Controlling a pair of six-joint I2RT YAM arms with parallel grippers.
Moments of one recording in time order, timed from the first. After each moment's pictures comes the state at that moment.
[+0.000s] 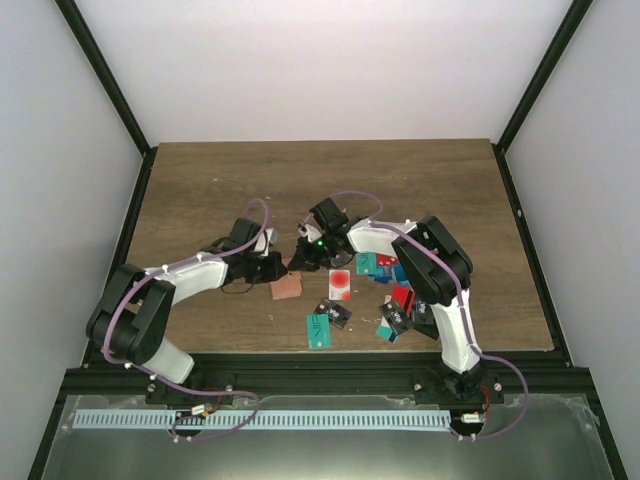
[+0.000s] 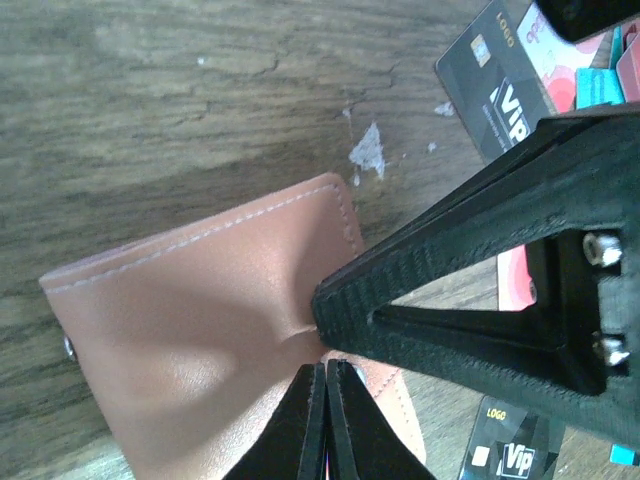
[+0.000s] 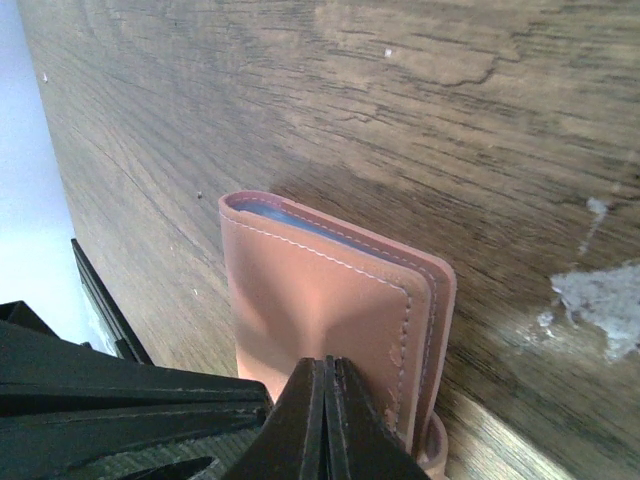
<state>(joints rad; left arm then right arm) -0.45 1.54 0.71 -0.16 0.39 -0.53 0.69 2.11 1.35 -0.26 -0.69 0.69</state>
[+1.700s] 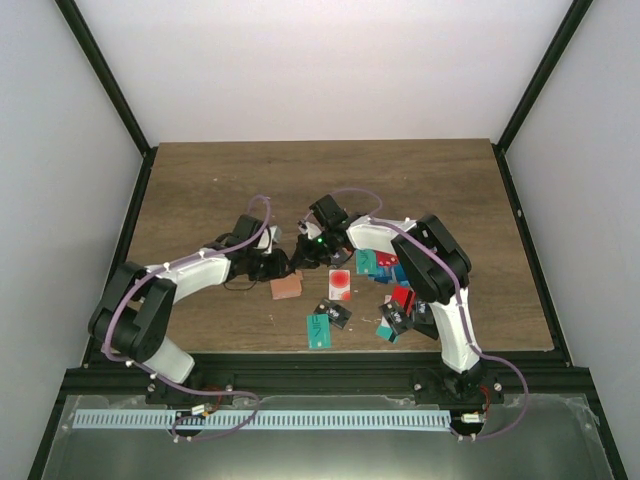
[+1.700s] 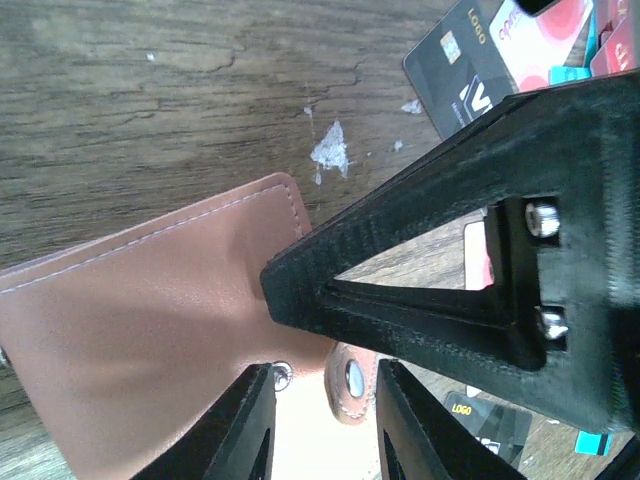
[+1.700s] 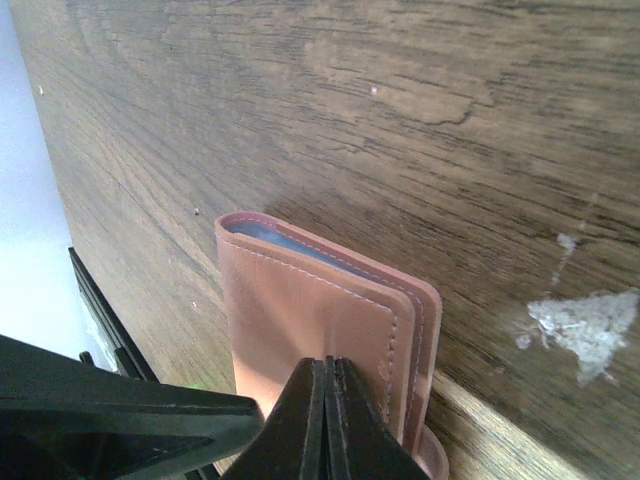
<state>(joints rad) -0.46 1.55 0.77 -0.22 0.40 -0.56 0.68 2.13 1.40 -0.30 -0.69 0.68</state>
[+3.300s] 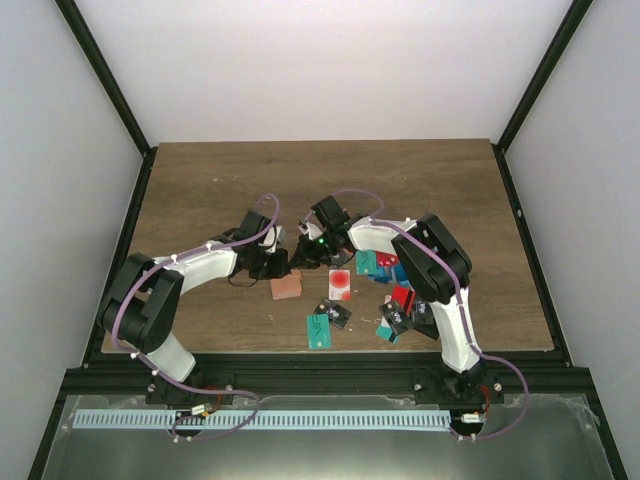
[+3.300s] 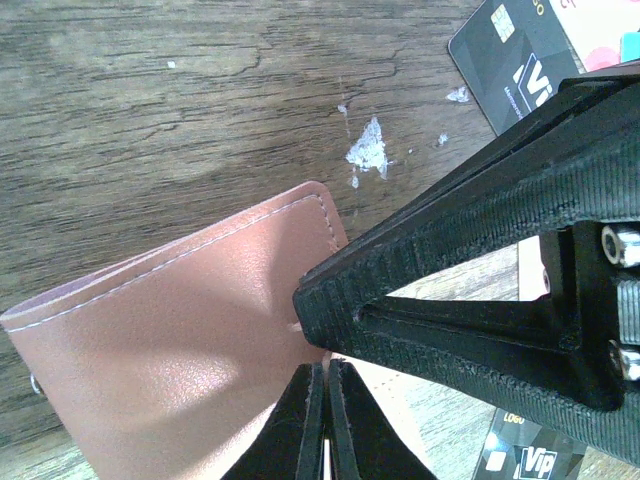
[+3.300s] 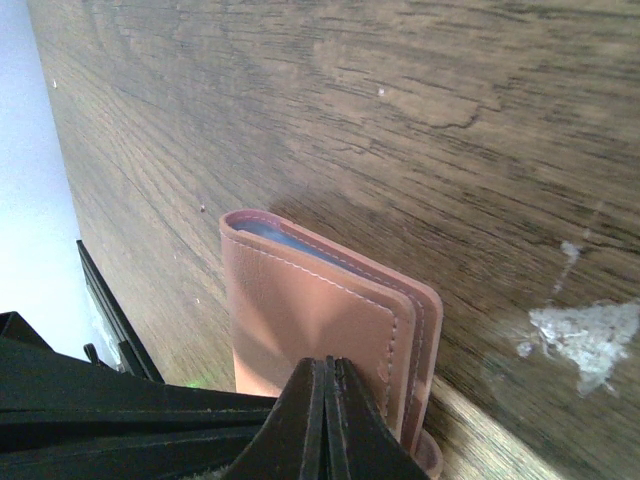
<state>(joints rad) -0.48 1.62 0.85 -0.32 0.34 -0.47 0.67 2.13 1.37 -0.26 -0.71 0.67</state>
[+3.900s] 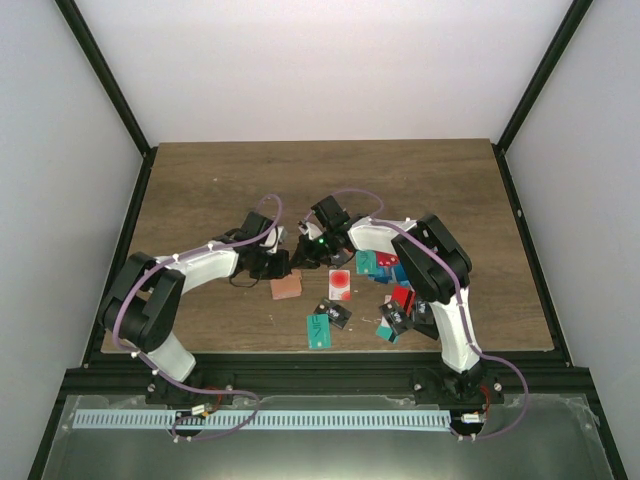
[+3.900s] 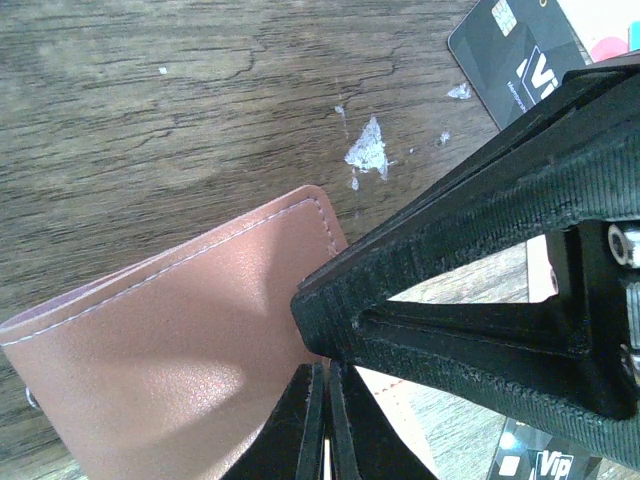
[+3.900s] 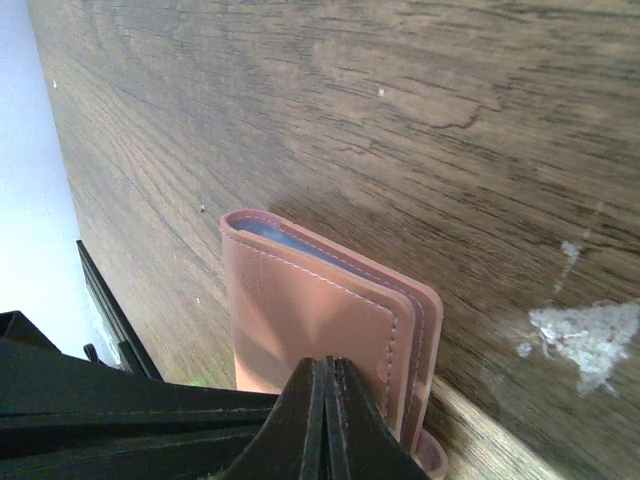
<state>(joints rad) -0.48 1.63 0.85 -0.32 0.32 -0.45 0.67 2.13 1.37 -0.26 -0.71 0.67</state>
